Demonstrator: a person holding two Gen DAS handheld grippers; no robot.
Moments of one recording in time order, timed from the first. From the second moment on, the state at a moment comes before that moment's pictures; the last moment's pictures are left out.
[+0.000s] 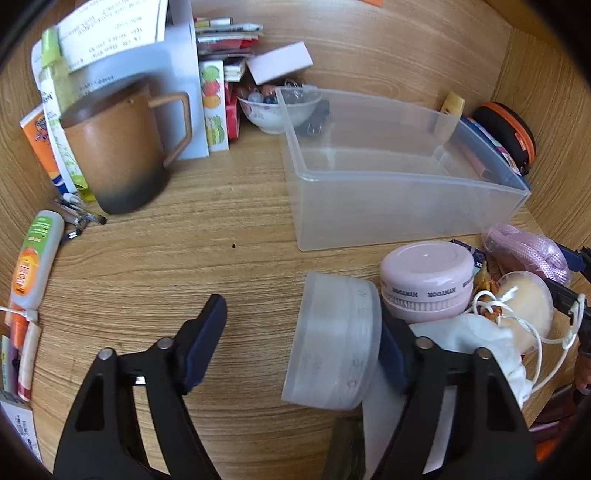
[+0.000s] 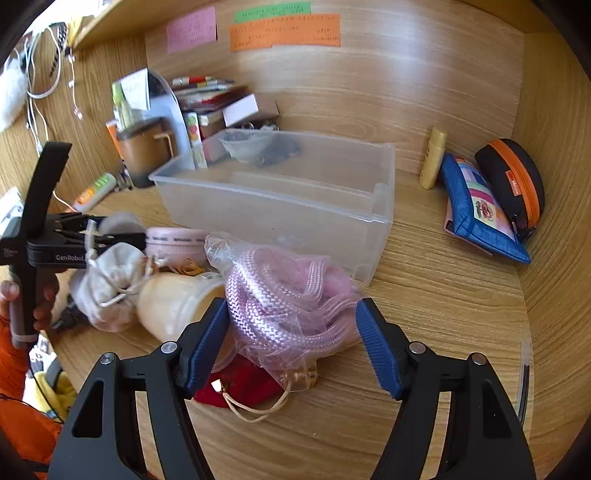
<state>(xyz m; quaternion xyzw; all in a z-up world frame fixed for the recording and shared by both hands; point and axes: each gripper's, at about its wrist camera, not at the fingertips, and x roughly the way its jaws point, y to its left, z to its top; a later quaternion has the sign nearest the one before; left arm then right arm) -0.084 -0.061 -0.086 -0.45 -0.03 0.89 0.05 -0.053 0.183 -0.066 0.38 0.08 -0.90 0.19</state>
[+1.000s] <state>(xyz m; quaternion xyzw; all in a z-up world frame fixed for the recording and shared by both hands) -0.086 -0.064 -0.077 -0.43 -0.04 0.90 0.06 -0.068 0.198 -0.040 0.36 0.05 -0.91 0.21</state>
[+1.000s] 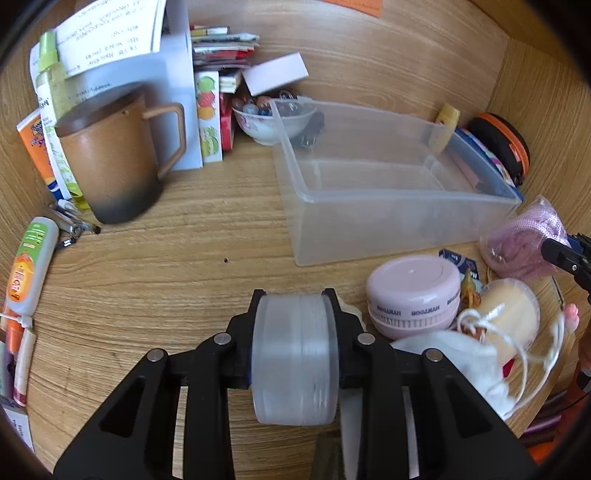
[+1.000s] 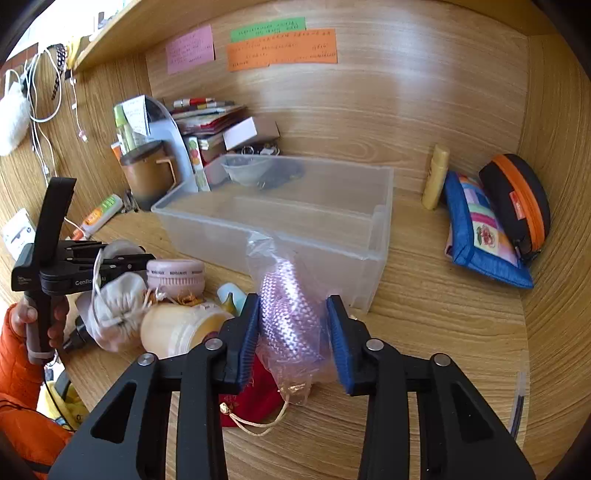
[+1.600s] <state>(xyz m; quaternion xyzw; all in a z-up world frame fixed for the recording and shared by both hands) -0.080 -0.067 -0.085 -0.45 -0.03 0.89 0.06 -0.070 0.204 -0.005 0.32 0.04 -0.92 0.21</state>
